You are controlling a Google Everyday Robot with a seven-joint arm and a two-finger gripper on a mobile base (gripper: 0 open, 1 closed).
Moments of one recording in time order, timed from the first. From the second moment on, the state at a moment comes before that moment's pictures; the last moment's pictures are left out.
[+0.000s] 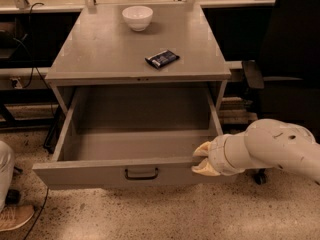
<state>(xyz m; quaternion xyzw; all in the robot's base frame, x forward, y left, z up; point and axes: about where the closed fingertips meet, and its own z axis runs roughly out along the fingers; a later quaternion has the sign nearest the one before) 0.471 -0.121 0.679 -0.63 0.72 0.04 0.29</state>
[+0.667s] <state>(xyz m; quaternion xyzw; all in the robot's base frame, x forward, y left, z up) 0.470 -0.120 0.680 -0.63 0.72 0.04 0.29</state>
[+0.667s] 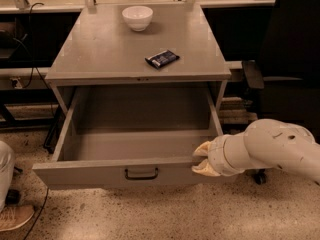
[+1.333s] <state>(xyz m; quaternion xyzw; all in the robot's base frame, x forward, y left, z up) 0.470 -0.118 0.682 -0.64 0.71 0.04 0.29</state>
